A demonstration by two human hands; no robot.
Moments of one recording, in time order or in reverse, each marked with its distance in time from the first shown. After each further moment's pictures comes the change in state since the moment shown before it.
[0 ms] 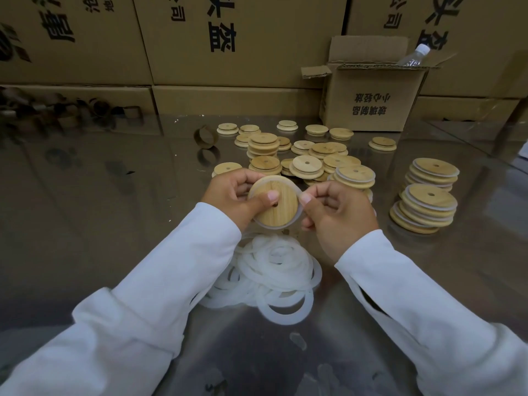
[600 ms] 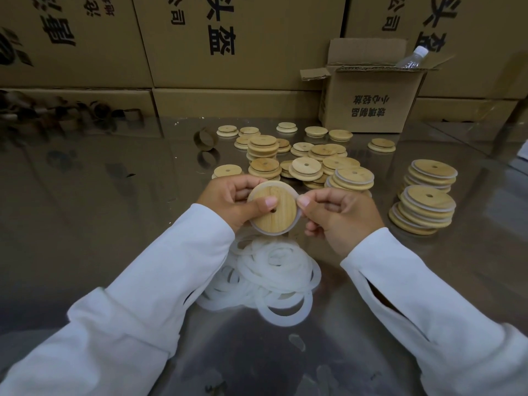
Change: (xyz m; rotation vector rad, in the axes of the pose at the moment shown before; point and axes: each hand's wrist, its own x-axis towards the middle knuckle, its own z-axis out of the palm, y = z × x) left_hand 0.002 -0.001 -0.010 -0.080 -0.147 -0.036; right_hand 0.002 0.001 -0.007 0.211 -0.093 0.110
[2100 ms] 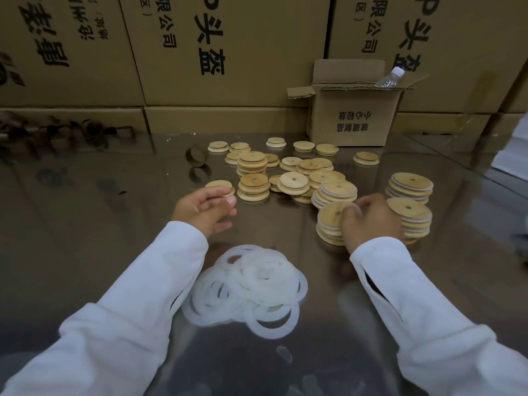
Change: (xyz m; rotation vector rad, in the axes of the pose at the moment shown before) left_hand 0.010 -0.014 -0.017 -0.071 0.351 -0.134; right_hand 0.026 0.013 -0.049 -0.768 0.502 0.151
